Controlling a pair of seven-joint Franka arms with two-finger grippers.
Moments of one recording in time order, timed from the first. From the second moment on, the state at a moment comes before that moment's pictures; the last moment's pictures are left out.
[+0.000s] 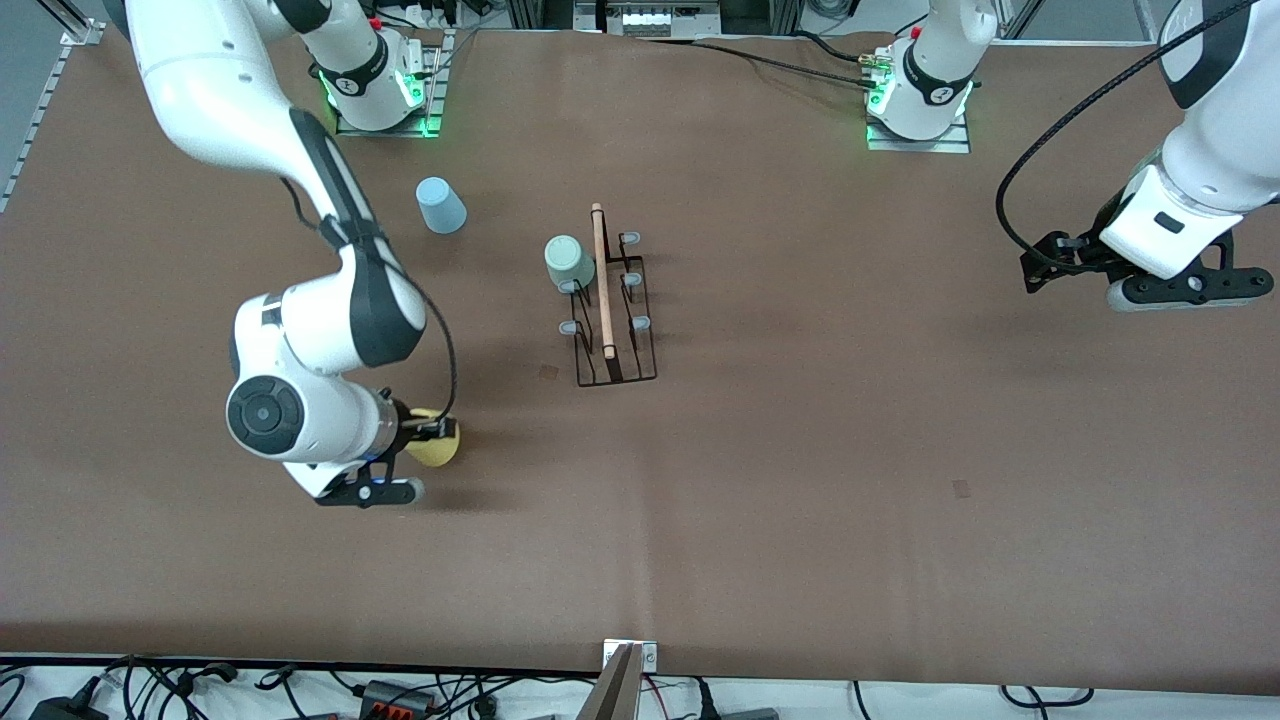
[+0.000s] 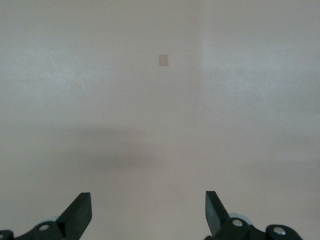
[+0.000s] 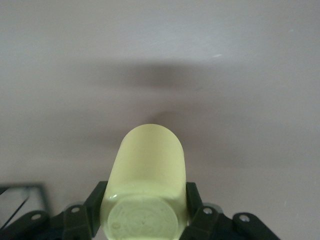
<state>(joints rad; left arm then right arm) -0.01 -0.04 -0.05 -1.83 0.06 1.79 -0.15 0.27 0.78 0.08 -1.12 0.04 1.75 0.25</state>
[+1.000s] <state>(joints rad) 0.03 -0.03 -0.06 -1.83 0.01 1.79 -0.12 0.42 0.72 0.16 -1.12 0.14 1.60 0.36</state>
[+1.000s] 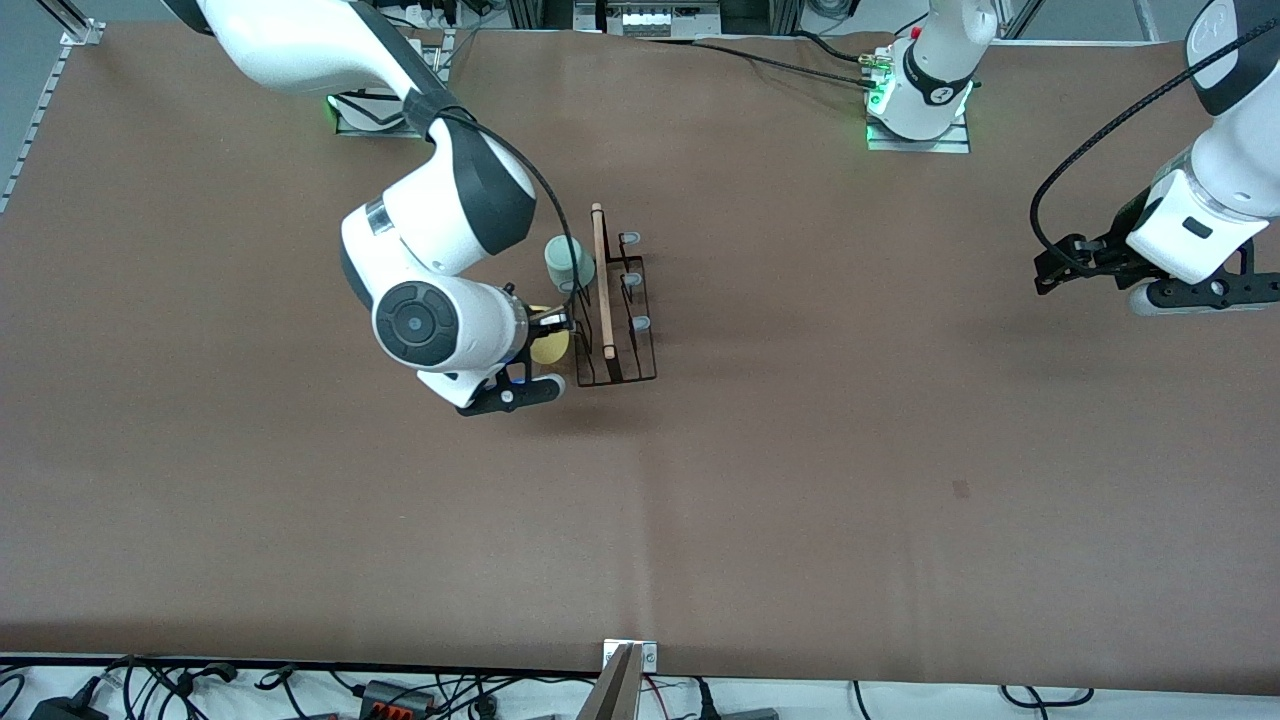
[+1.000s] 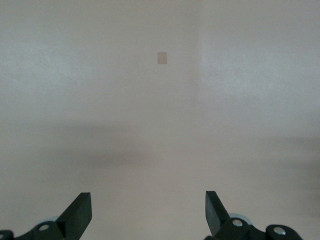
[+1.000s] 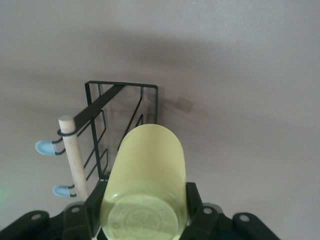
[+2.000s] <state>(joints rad) 0.03 -0.03 -0.07 -1.83 0.01 1.79 -0.12 0.46 0.77 0.16 -1.15 0.13 1.68 0.41</state>
